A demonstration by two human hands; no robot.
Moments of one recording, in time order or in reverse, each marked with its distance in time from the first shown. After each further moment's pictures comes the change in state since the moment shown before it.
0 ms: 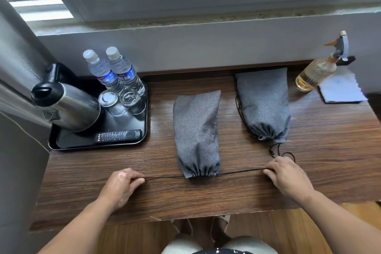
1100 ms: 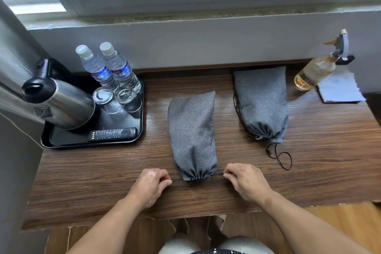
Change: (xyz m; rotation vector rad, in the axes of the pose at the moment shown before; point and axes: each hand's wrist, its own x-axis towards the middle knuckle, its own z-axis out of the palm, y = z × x) left_hand 0.003 0.089 0.034 -0.017 -0.006 0.205; right_hand 0.002 -0.095 0.004 0.208 -0.070 -0.212
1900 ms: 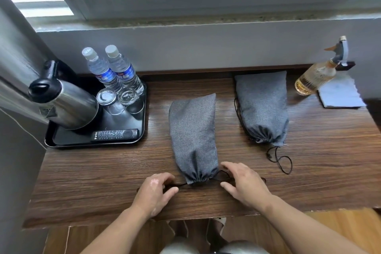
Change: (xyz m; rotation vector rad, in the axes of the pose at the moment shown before) left_hand -0.018 0.008 0.017 -0.136 0.030 -0.055; right_hand -0.006 -0.011 -0.009 0.037 -0.049 -0.006
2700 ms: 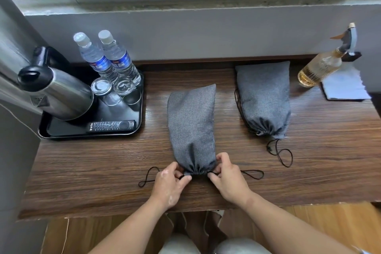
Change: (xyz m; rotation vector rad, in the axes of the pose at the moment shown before) left_hand 0.013 0.040 0.039 -0.321 0.128 -0.194; right_hand 0.014 -0.026 0.044 0.457 0.064 0.177
